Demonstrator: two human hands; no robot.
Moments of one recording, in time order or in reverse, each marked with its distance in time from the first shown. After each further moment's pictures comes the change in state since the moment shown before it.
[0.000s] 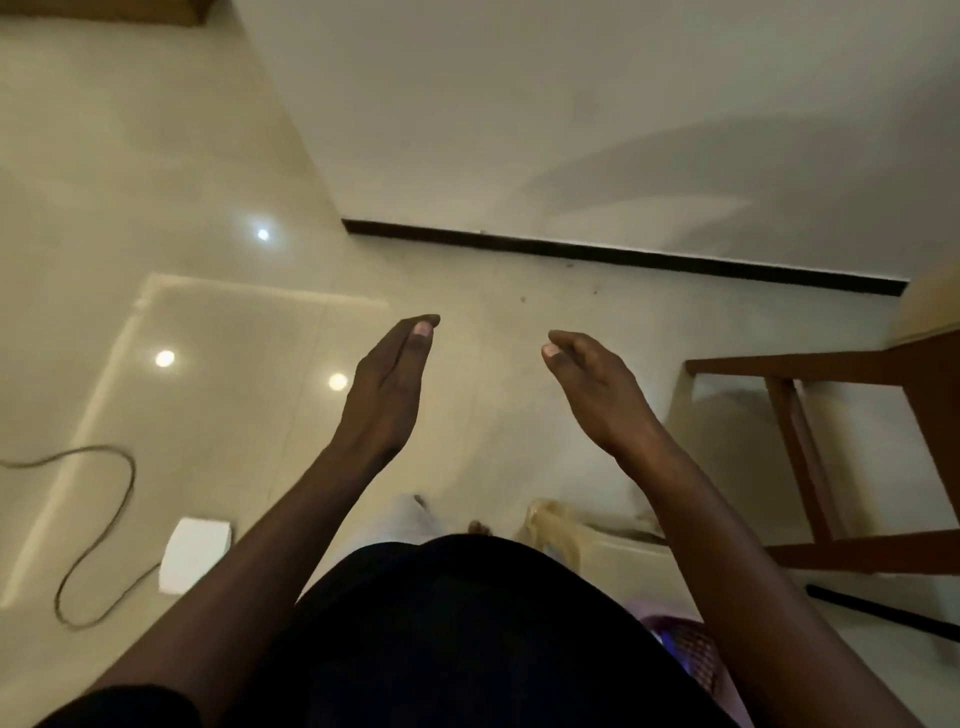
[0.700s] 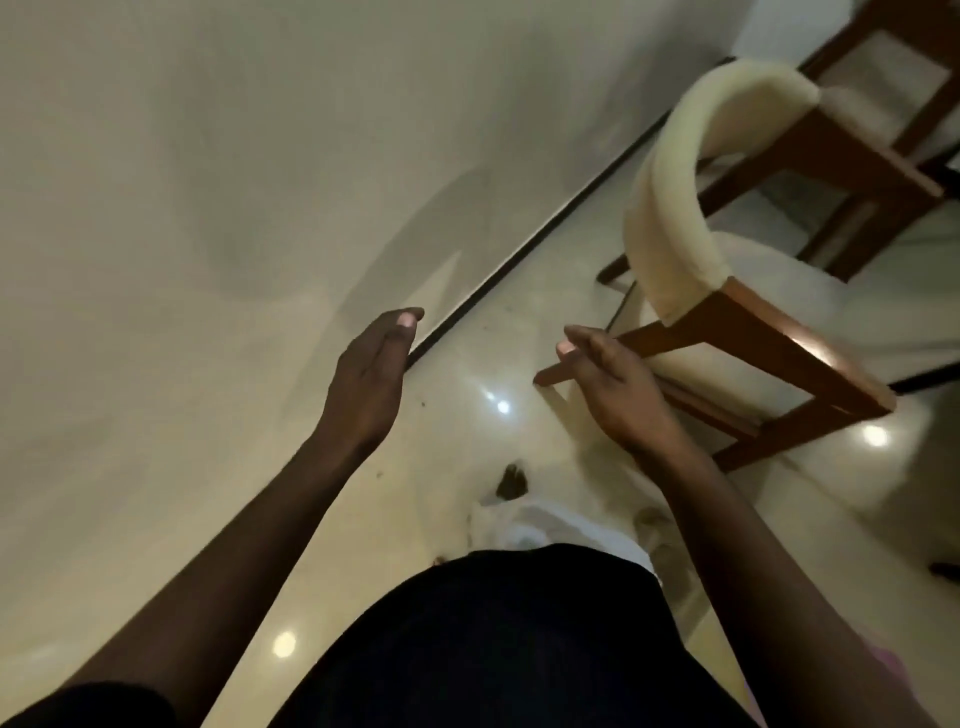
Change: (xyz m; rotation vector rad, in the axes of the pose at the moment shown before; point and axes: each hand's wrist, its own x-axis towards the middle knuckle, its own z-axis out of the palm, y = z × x) left_hand 0.397 0.226 0.295 0.181 -0.858 0.391; right_hand 0.196 -0.002 -0.241 0.349 0.850 0.352
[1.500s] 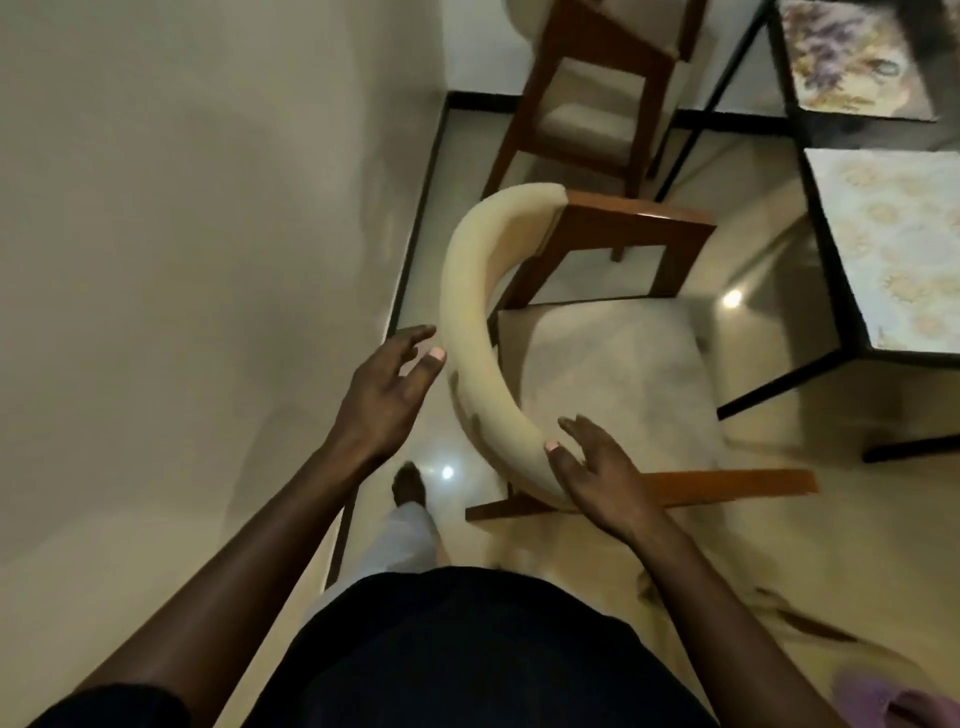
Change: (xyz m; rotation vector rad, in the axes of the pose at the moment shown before) left_hand 0.410 0.176 0.302 0.229 -0.663 0.311; right_hand 0.267 0.086 -0.189 -0.054 0.310 0.419
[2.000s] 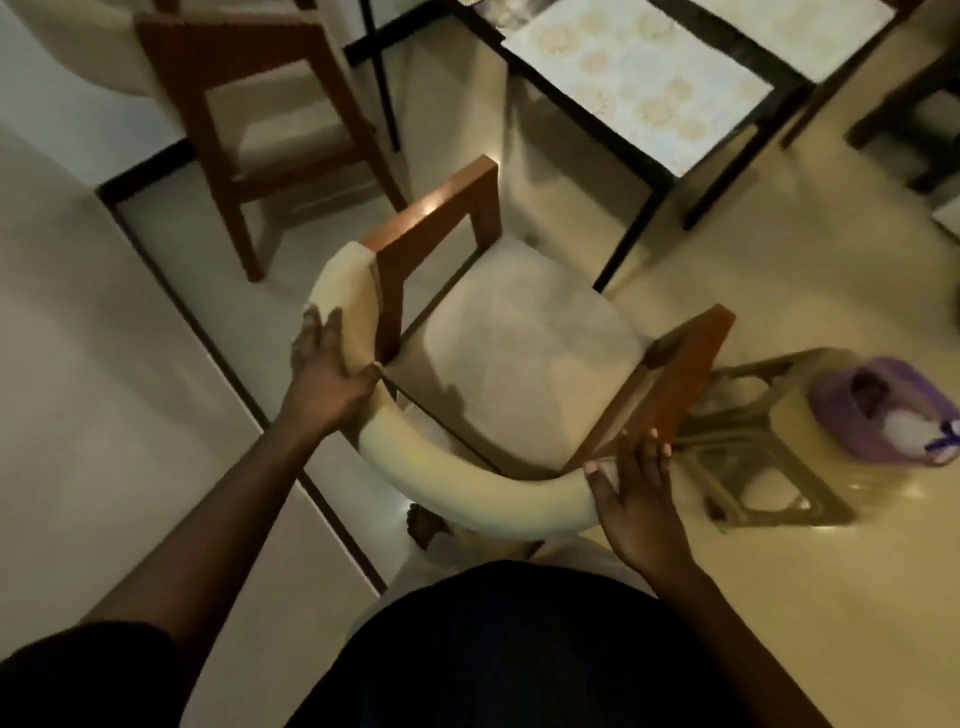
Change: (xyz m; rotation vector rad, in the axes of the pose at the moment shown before) left_hand 0.309 0.003 0.046 0.670 -0.654 0.230; right_hand 0.014 -0.027 0.086 0.164 0.576 0.744
